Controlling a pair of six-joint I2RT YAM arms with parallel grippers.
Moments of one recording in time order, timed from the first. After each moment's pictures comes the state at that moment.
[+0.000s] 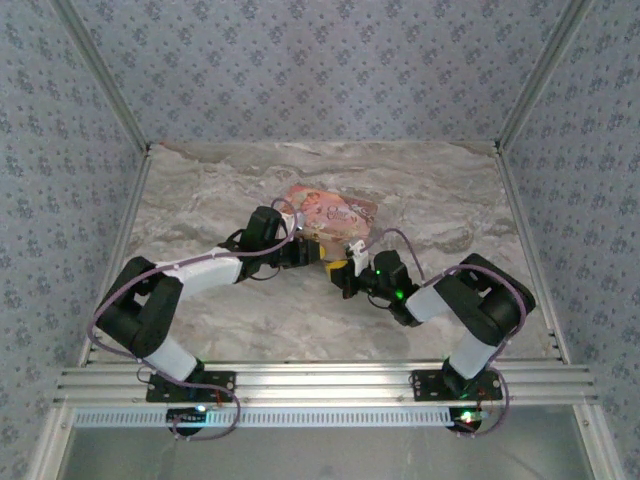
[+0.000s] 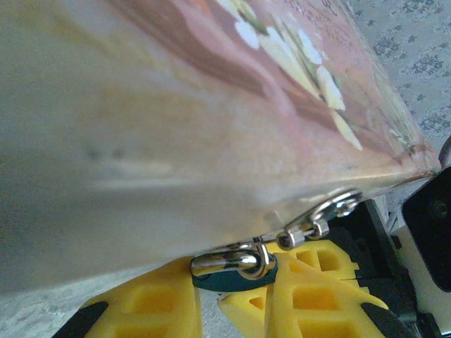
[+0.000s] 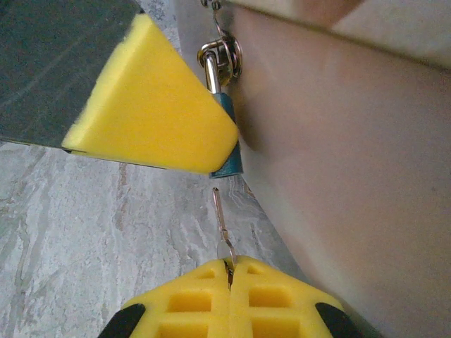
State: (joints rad) left arm -0.60 1.57 0.80 0.11 0.53 -0.72; right arm 0.67 1.68 0.37 0.99 -0.34 0.27
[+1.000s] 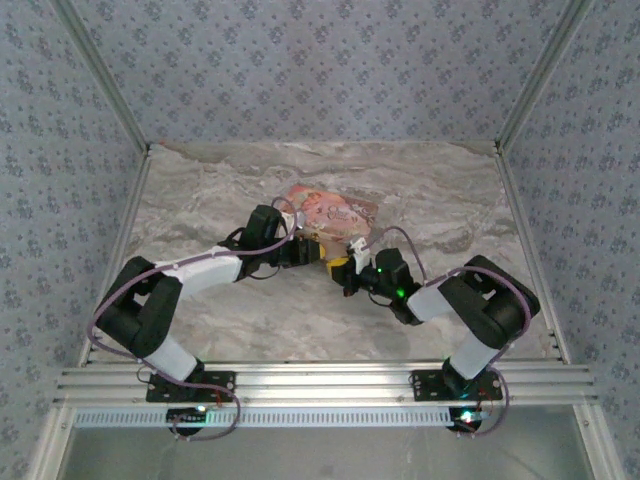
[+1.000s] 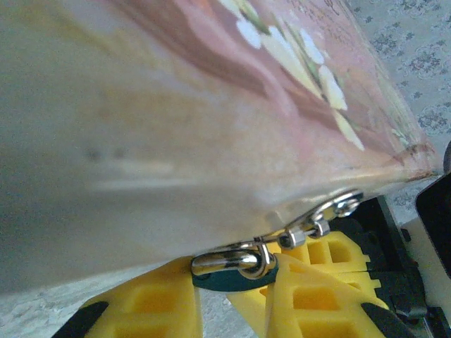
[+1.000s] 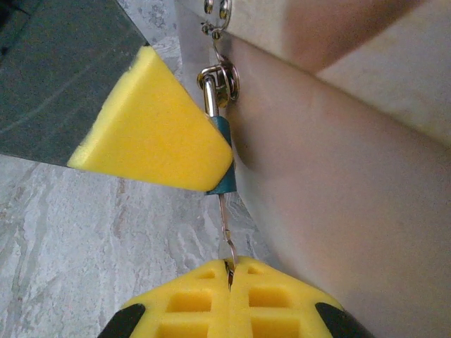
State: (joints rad) left arm -0.60 1.57 0.81 0.08 0.55 -0.72; right arm 0.66 1.65 0.38 0.97 -0.34 0.25
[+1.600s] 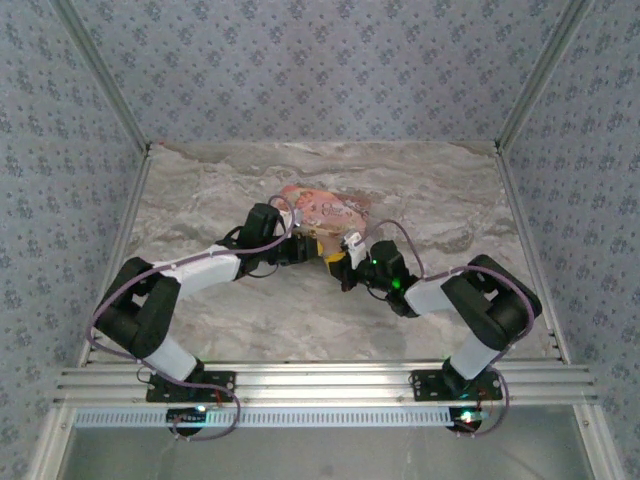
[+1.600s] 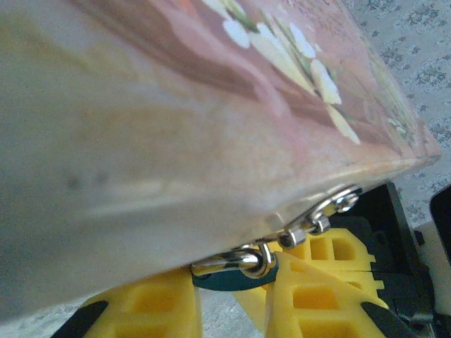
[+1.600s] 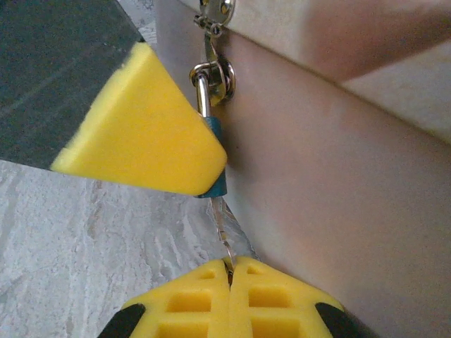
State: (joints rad) left arm -0.59 1.56 0.82 0.07 0.52 -0.72; right arm 0.65 1.63 0.46 0.83 -0.32 0.14
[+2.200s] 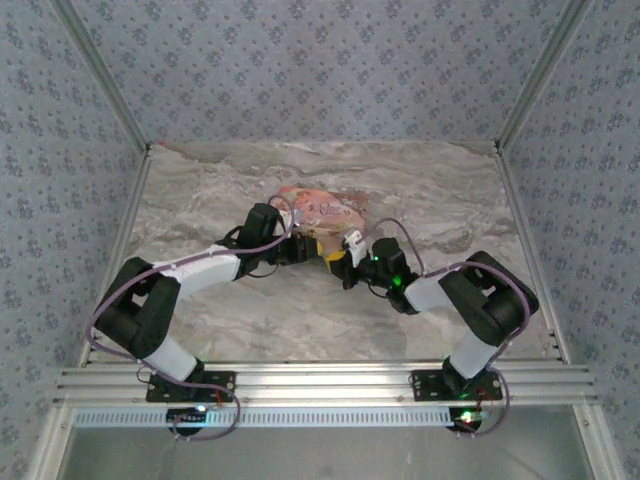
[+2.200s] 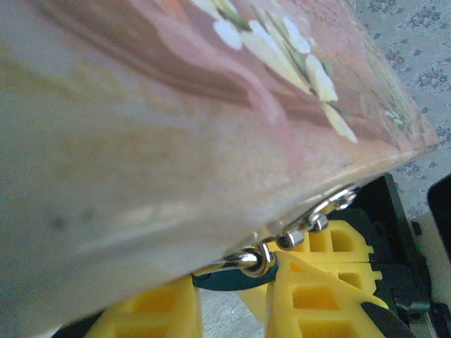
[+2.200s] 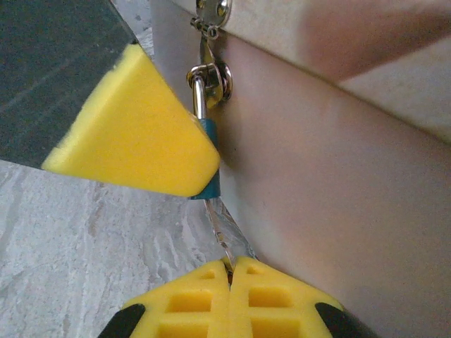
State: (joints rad) left arm -0.59 1.56 0.82 0.07 0.52 -0.73; right arm 0.62 1.67 0.47 0.85 -0.40 0.13
